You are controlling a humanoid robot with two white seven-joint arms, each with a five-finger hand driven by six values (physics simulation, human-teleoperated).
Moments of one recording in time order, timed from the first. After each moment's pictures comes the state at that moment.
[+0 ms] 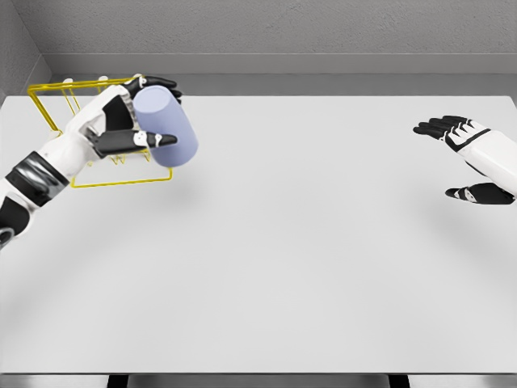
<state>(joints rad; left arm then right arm) -0.52 0.84 -0.71 -1.65 0.92 -0.18 -0.14 -0.06 -0.67 -0.15 -1.66 0.35 -0.61 0.45</state>
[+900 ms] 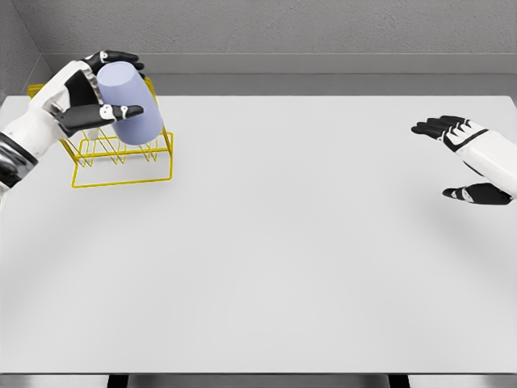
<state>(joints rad) -0.57 0.87 -0.68 -1.56 0.96 -0.18 -0.14 -0.06 -0.66 -0.15 -1.66 0.36 -0.61 0.46</state>
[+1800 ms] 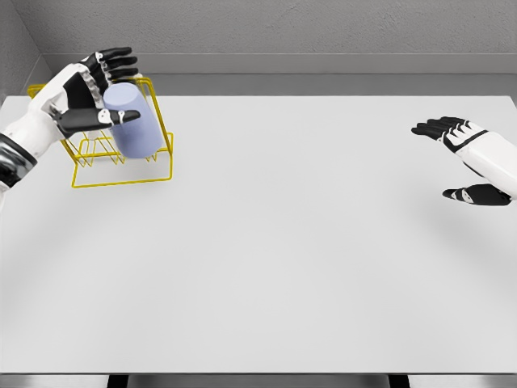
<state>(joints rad) -0.57 0.86 -0.69 -1.52 0.96 -0.18 -0.15 -0.06 -0.65 -0.15 -1.66 0.36 -0.61 0.46</state>
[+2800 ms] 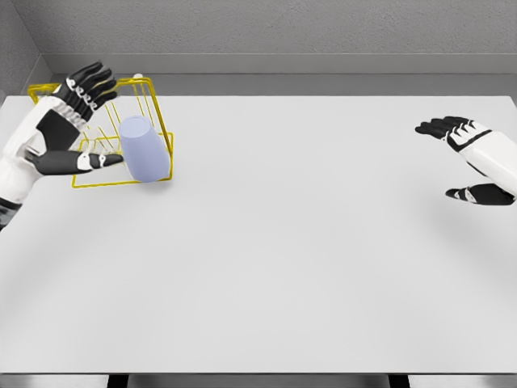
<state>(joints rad) -0.33 0.96 -0.68 -1.61 0.94 -0.58 -0.15 -0.05 -0.65 -0.17 -1.66 0.36 -0.61 0.46</state>
